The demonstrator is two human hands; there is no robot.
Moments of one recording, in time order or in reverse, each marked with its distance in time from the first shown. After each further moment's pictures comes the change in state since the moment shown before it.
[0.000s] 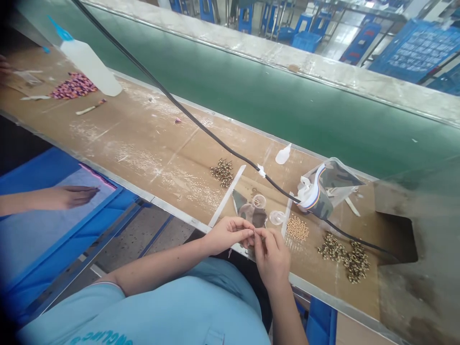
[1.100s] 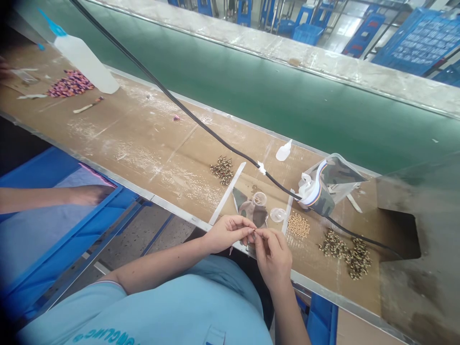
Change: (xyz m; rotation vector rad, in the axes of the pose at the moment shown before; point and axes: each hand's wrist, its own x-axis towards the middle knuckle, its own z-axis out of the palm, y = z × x) left_hand -0.001 -0.004 -0.001 -0.009 0.009 0.031; right_hand -0.009 0.001 -0.003 0.065 -0.022 0.079
